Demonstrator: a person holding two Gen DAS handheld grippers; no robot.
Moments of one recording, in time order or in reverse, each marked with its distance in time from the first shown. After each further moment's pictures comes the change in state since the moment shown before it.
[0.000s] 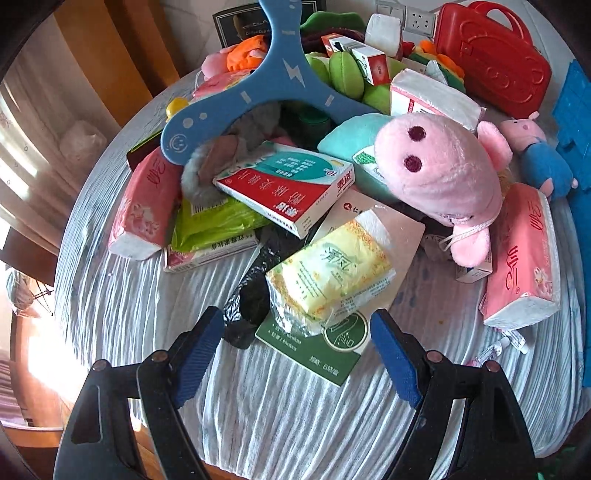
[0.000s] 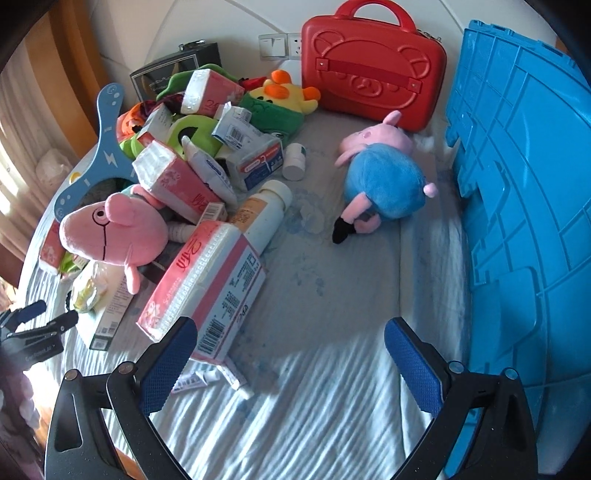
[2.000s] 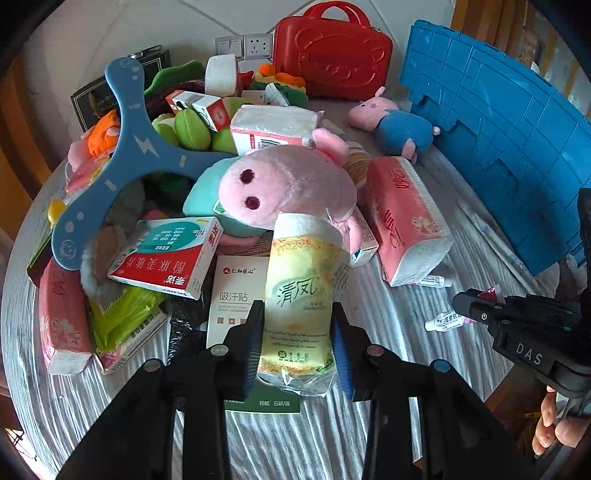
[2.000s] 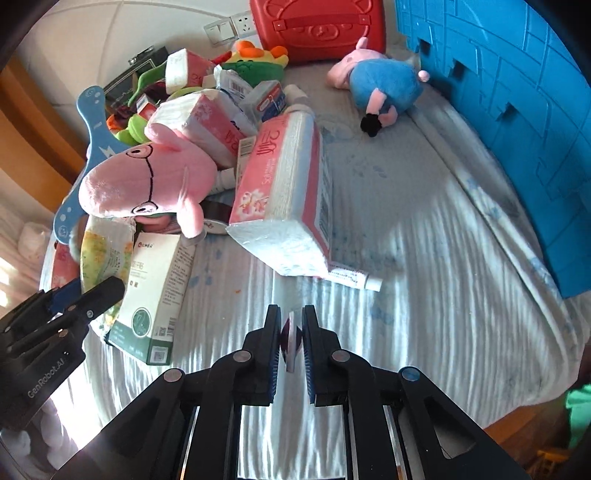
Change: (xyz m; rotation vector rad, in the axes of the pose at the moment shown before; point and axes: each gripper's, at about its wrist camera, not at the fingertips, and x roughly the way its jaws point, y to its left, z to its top) left arm -0.089 -0.019 0.032 0.080 -0.159 -0.259; right arm 0.012 0.107 -0.091 0.364 0.033 -0.020
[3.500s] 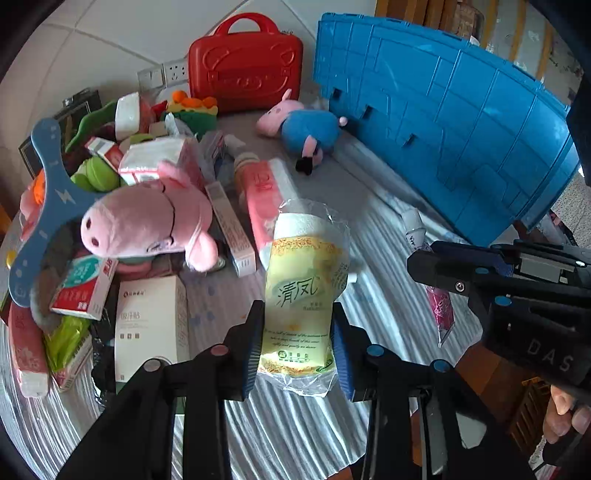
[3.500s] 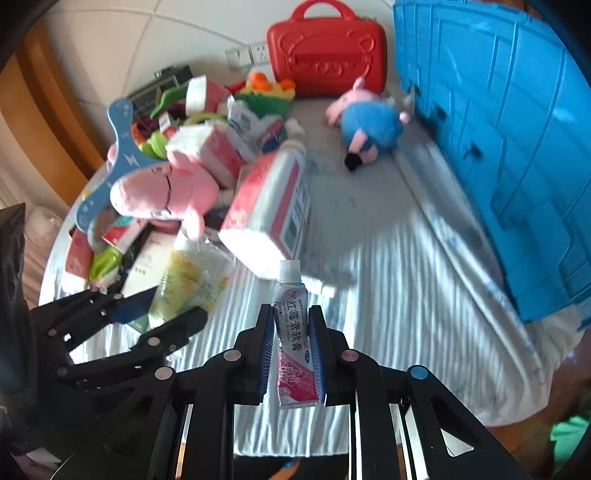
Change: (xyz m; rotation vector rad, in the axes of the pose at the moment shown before) left arm -0.027 -0.087 -0.017 0.135 -0.073 -0.112; right arm -0.054 -0.037 -0.006 -0.098 -0.133 0.014
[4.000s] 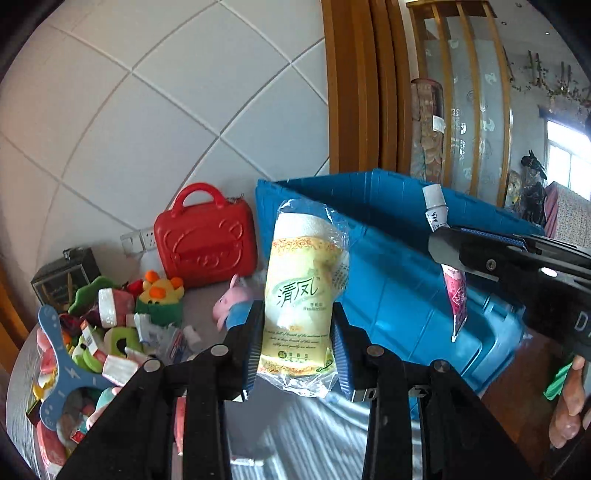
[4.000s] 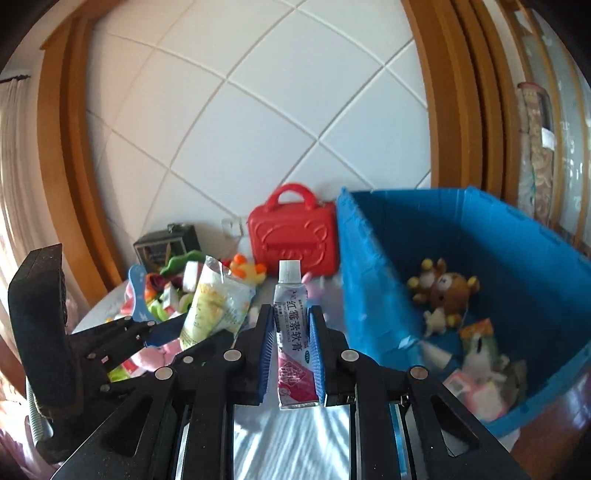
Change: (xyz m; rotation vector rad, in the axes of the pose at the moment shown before) left arm -0.072 -0.177 0.169 0.086 -0.456 0.077; right arm -0.208 -0.130 0.085 -0.067 -0.548 0.012
